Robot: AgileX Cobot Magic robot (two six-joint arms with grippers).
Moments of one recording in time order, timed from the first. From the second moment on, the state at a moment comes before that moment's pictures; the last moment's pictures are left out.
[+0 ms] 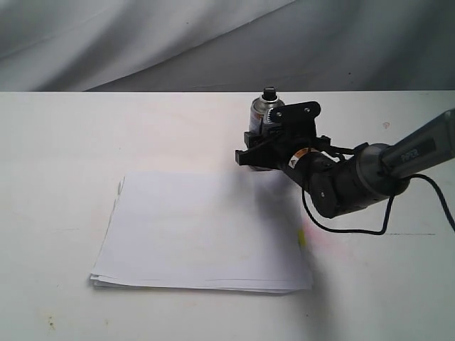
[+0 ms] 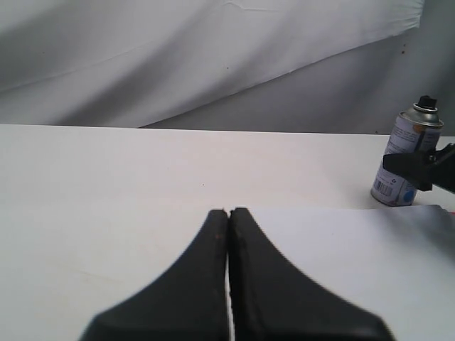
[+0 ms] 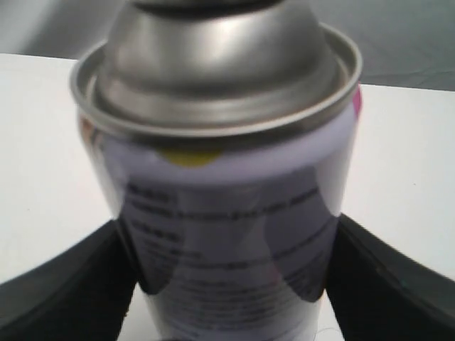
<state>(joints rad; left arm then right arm) -0.22 0.06 0.00 0.06 0.19 -0.17 0.45 2.24 -1.08 0.13 -0.74 0.02</state>
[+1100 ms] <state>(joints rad) -0.22 0.06 0.00 0.06 0.19 -0.17 0.50 1.59 -1.08 -0.37 0.31 -0.10</state>
